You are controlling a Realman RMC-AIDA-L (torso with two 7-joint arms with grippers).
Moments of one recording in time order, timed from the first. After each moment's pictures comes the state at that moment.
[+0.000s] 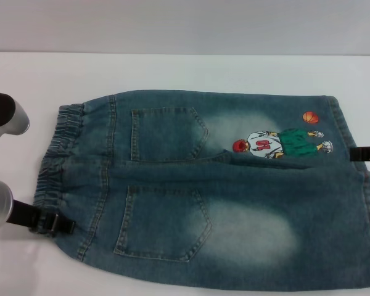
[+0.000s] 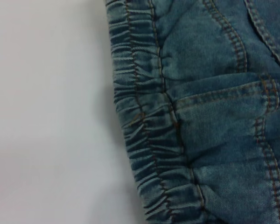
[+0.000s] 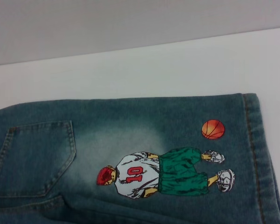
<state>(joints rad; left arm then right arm) -0.15 -2.06 -1.47 -1.73 2.83 -1.45 0.01 0.09 2.07 -1.25 -1.78 0.75 1.42 -0.24</state>
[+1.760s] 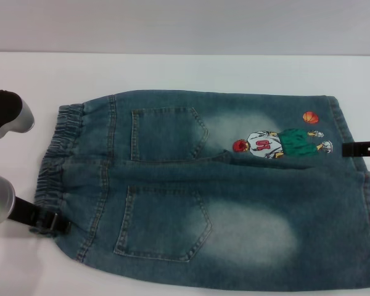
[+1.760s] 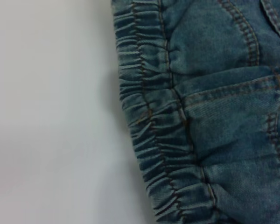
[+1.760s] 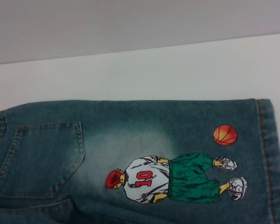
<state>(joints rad) -0.20 -2.06 -1.48 -1.66 2.85 -1.47 0.00 0.13 2.07 -1.25 -1.75 0.75 1.42 -0.25</state>
